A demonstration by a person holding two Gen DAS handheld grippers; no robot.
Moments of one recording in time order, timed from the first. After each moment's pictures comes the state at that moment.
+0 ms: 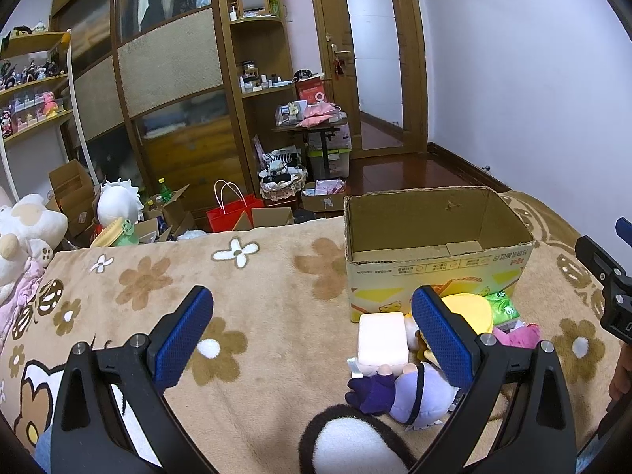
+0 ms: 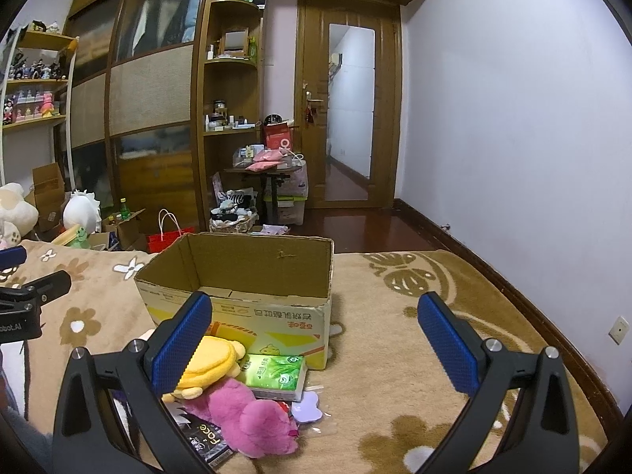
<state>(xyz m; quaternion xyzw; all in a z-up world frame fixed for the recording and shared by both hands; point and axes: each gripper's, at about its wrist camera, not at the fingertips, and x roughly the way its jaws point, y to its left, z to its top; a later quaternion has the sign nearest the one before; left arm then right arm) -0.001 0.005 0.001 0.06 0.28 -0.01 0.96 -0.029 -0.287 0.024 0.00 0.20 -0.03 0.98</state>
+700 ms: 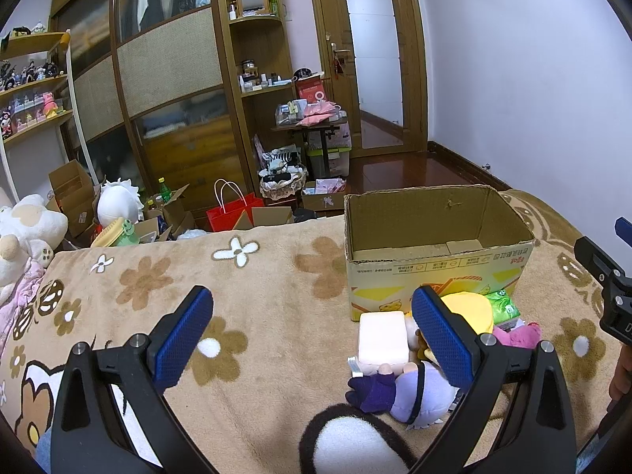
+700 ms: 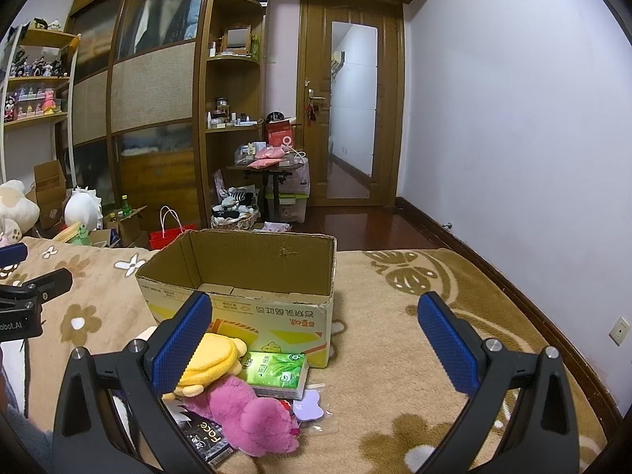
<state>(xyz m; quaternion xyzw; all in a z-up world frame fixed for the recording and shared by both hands) -0.001 0.006 0.000 0.06 0.28 -0.01 0.96 -0.028 -0.286 0.021 0.00 0.21 -0.02 0.98</state>
